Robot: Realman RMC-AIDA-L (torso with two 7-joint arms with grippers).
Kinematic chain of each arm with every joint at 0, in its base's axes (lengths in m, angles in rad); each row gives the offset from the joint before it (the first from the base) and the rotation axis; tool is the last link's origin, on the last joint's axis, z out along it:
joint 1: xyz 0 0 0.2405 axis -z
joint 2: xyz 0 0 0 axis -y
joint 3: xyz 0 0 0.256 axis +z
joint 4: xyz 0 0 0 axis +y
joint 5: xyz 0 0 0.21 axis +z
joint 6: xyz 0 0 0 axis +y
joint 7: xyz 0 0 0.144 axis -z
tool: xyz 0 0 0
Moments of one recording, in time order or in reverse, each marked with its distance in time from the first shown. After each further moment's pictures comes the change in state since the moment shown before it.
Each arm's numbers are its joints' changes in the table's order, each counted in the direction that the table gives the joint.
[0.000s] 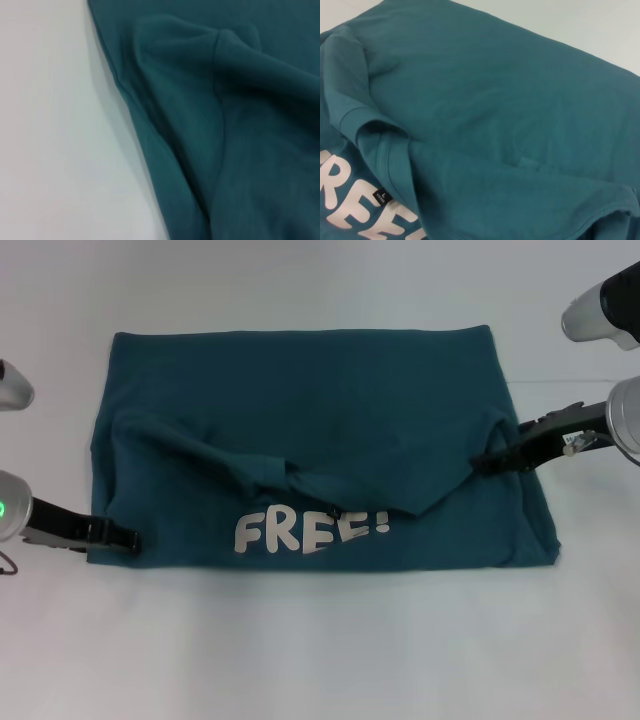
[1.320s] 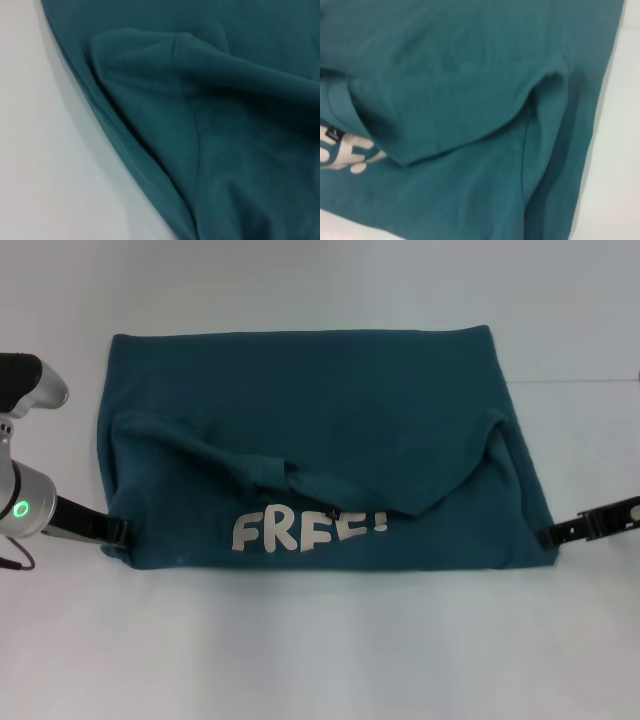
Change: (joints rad) left arm 0.010 0.021 0.077 0.014 0.010 -0.027 -0.017; right arm 0.147 0.000 0.009 -0.118 -0.089 -0.162 -0.264
